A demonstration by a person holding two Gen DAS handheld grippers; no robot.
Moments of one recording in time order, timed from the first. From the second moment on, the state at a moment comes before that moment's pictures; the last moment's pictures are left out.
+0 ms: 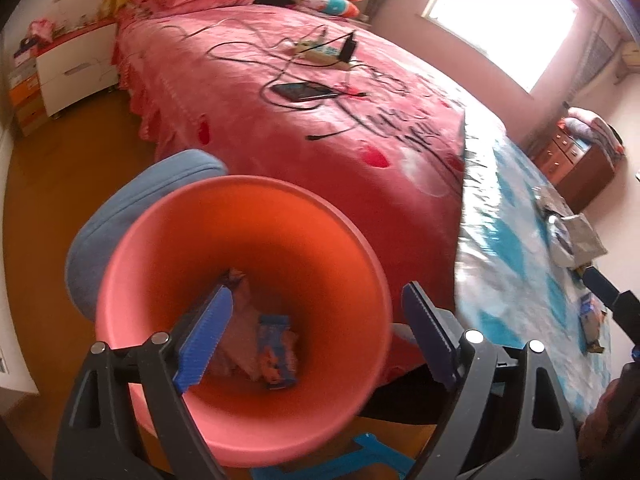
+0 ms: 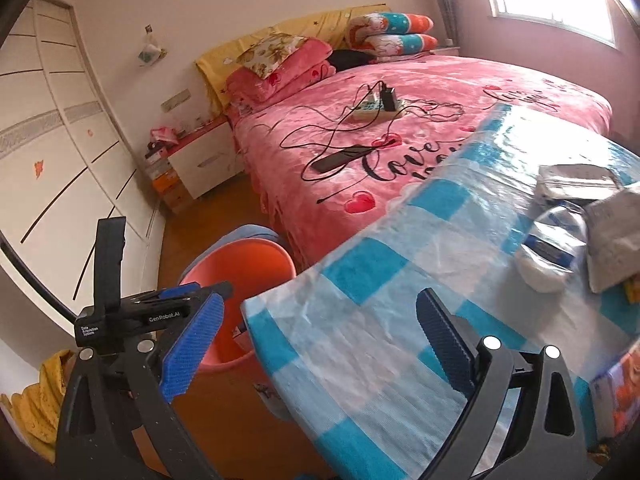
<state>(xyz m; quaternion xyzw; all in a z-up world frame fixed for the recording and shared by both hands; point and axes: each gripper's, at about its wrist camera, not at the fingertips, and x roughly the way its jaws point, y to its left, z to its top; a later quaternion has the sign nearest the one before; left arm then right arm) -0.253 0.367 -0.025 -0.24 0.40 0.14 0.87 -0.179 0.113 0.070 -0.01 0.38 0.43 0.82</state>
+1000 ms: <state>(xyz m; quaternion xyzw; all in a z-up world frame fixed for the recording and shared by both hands) -0.201 0.230 0.023 -0.14 0.42 0.05 0.90 -0.171 -0.002 0.091 0.02 0.31 0.34 0.89</state>
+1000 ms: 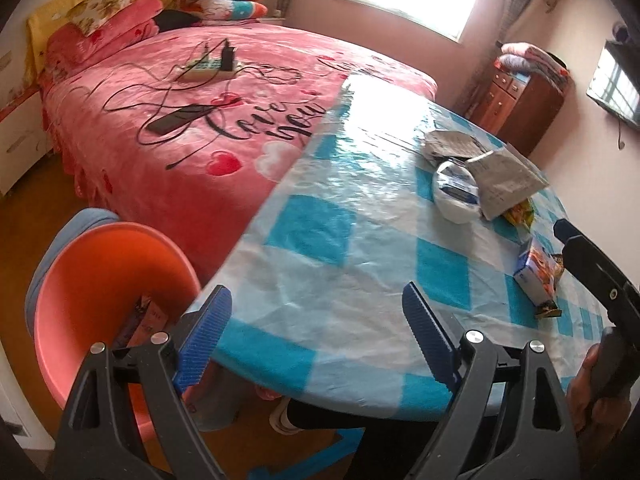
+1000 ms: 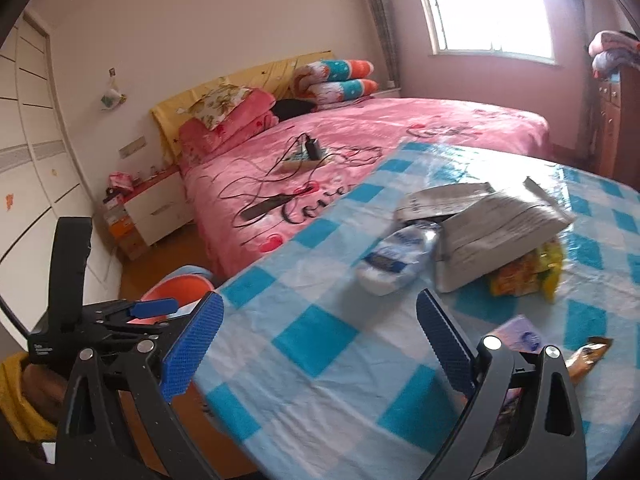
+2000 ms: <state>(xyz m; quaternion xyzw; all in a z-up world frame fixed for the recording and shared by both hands) -0.167 0.084 0.049 -0.03 0.42 -0.10 0.90 -0.120 -0.158 0.093 0.12 0.32 0.21 0.92</state>
